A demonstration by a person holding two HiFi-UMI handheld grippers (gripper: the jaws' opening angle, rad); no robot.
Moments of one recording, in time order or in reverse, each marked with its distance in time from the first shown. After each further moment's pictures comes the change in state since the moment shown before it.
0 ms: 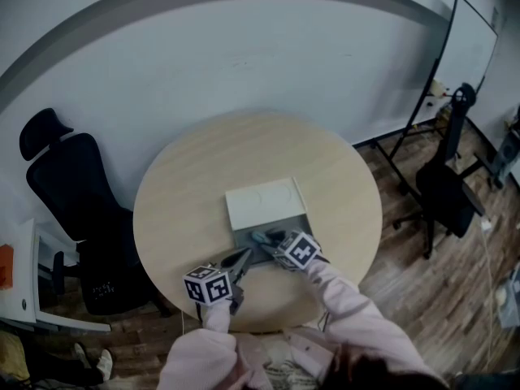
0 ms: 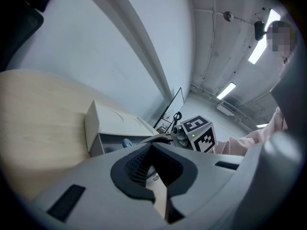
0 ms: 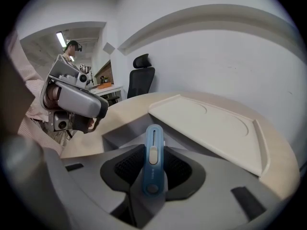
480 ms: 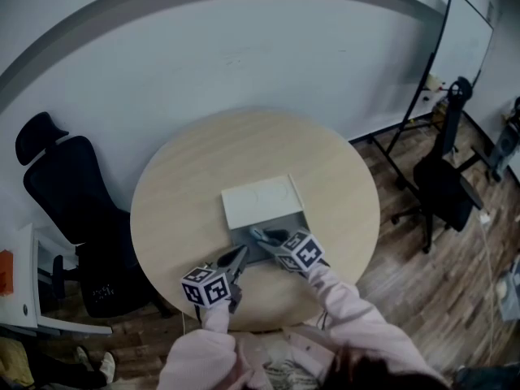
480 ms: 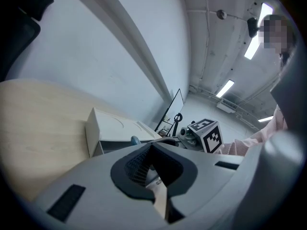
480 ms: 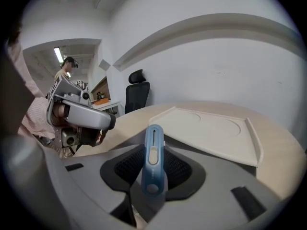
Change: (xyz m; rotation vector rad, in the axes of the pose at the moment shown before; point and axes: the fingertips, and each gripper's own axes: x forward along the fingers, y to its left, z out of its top) left arm -0.002 0.000 0.009 0.062 -0.040 0.022; right arm -0.017 -0.005 0.008 0.107 -0.142 -0.029
